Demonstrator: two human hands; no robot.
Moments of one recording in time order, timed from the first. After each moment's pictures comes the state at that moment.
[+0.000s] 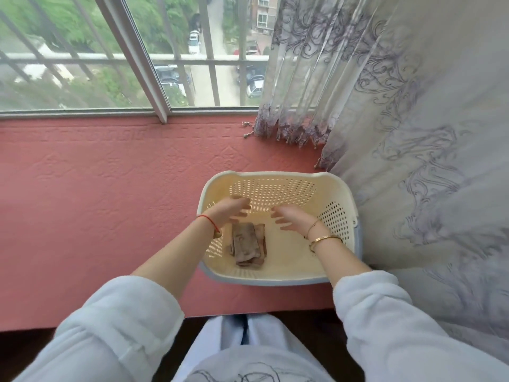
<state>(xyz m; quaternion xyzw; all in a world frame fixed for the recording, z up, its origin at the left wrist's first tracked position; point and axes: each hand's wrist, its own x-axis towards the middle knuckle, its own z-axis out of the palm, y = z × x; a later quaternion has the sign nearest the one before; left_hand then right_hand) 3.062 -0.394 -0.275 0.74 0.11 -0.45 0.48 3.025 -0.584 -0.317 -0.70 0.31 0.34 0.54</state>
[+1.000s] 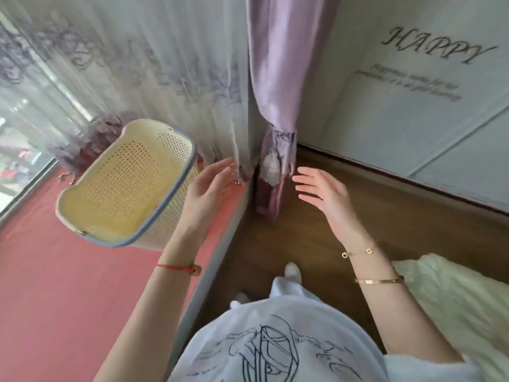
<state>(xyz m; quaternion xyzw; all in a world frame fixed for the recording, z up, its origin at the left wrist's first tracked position) 2.758 -0.393 -0.111 0.61 -0.31 -0.48 0.55 2.543 -0.468 -0.147 -0.48 0.52 -0.36 0.61</state>
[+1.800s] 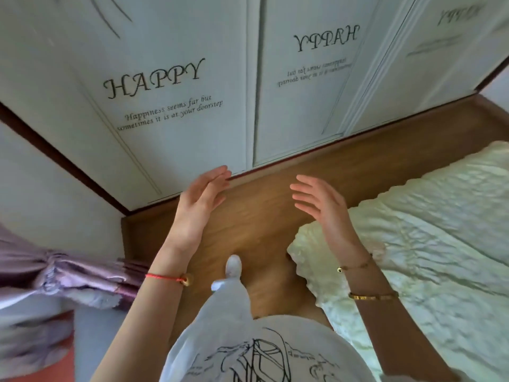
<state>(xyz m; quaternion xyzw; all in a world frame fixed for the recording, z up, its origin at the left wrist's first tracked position) 2.327 -0.651 -0.112 0.41 -0.57 -0.63 0.32 2.119 -0.541 -0.140 -0.25 0.65 -0.59 0.40</state>
